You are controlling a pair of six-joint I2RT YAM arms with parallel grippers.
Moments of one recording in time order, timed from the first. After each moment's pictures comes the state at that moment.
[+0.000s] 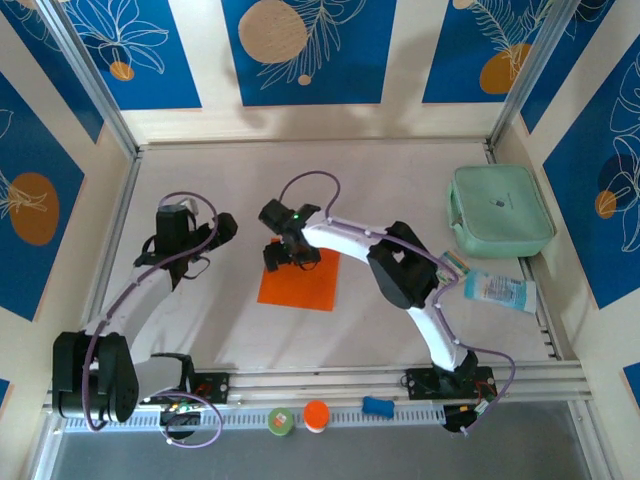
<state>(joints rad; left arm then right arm) -0.08 1.19 0.69 -0.19 0.19 -0.57 0.85 2.20 1.75 -0.85 -0.03 0.60</state>
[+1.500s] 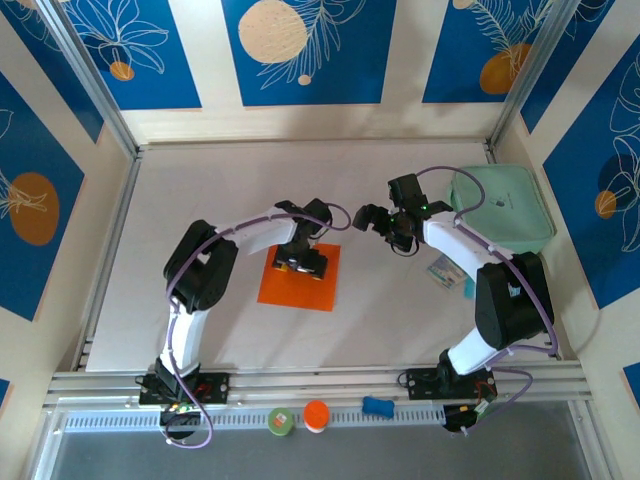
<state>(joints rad) -0.73 2.08 1.52 -0.97 0.03 -0.41 0.32 1.57 1.07 -0.54 -0.19 0.70</state>
